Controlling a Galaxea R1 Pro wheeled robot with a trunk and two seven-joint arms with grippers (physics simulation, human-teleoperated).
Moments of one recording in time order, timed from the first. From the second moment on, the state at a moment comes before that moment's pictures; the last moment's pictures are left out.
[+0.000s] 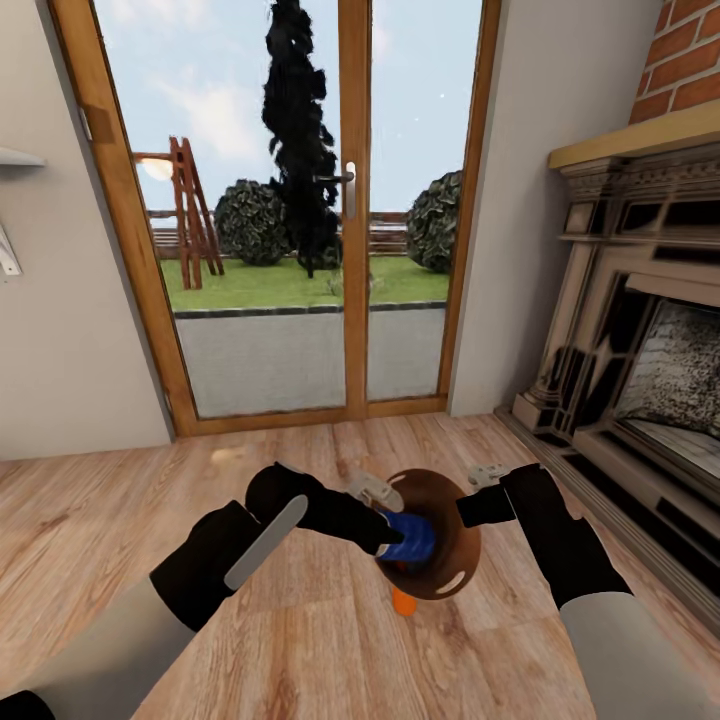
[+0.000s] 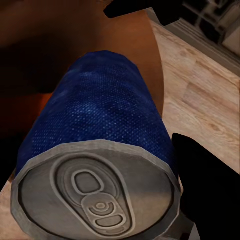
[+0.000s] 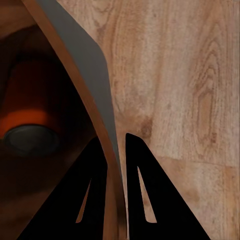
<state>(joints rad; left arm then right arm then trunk) -0.76 0.06 -0.70 -1.33 0.55 1.05 -0.34 -0.68 -0.06 0.02 -1.11 0.44 1.04 0.62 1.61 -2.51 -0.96</state>
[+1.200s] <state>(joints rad) -0.76 0.01 -0.76 -1.20 0.58 1.05 -0.21 -0.68 -0.03 0.02 -1.10 0.49 1.04 0.62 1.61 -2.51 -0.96</state>
